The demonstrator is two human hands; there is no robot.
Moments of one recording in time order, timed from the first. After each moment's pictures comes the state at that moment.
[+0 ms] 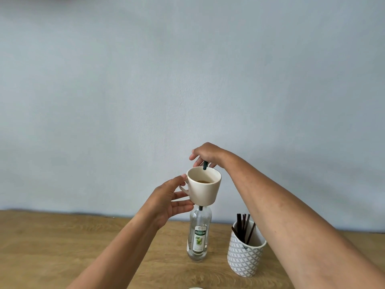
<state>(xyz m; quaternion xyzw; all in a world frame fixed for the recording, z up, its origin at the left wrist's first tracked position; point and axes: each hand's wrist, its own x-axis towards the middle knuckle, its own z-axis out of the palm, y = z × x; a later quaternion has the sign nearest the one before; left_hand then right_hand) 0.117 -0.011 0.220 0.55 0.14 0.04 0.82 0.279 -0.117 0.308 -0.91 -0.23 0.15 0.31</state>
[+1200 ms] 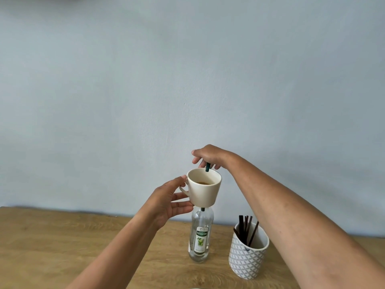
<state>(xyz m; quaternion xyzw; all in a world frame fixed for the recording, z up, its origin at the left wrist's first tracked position) 0.116 -0.006 0.216 0.54 0.14 0.04 0.83 0.282 -0.118 0.305 -0.92 -0.24 0.16 0.27</state>
